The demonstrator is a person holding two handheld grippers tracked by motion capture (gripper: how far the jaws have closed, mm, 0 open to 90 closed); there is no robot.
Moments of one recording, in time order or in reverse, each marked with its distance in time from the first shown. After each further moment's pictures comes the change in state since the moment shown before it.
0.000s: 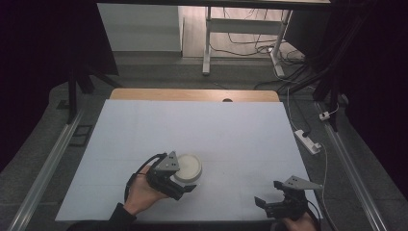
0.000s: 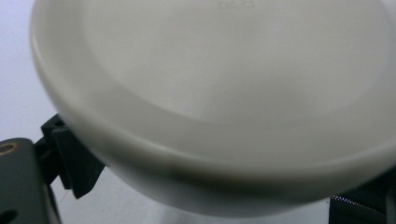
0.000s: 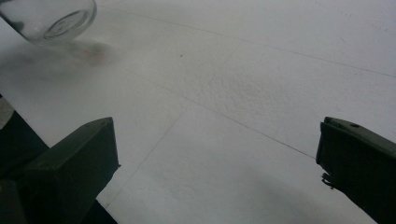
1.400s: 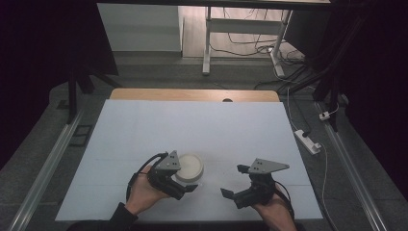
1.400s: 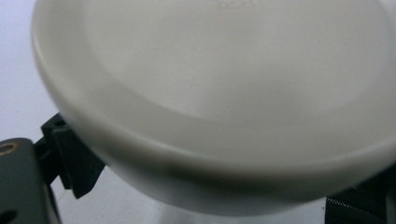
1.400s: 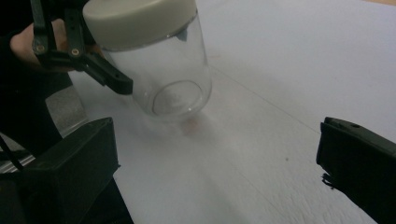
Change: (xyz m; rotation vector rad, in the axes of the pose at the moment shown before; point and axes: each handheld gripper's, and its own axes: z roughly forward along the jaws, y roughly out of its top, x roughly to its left) left arm 0.001 0.002 0.002 -0.009 -0.024 -0.004; right arm 0.068 0.076 0.041 -0.050 0.240 -0.180
